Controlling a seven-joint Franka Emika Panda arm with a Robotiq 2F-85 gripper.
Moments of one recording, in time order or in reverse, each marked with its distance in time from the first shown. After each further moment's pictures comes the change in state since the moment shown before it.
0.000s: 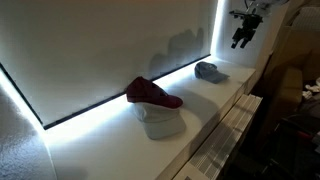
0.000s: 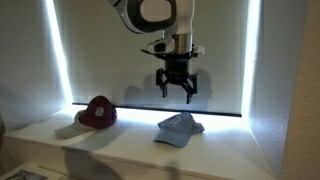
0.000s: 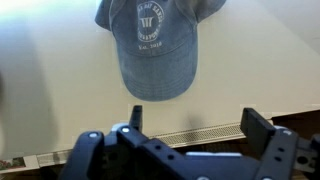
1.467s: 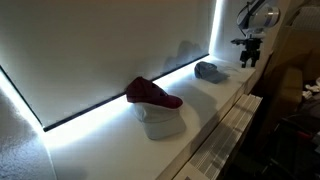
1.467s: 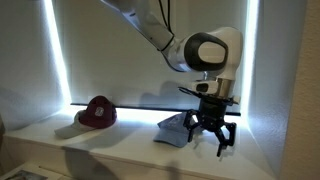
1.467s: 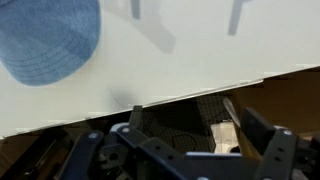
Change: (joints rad) arm -0.134 0.471 -0.055 0.399 -0.078 -0.291 0.032
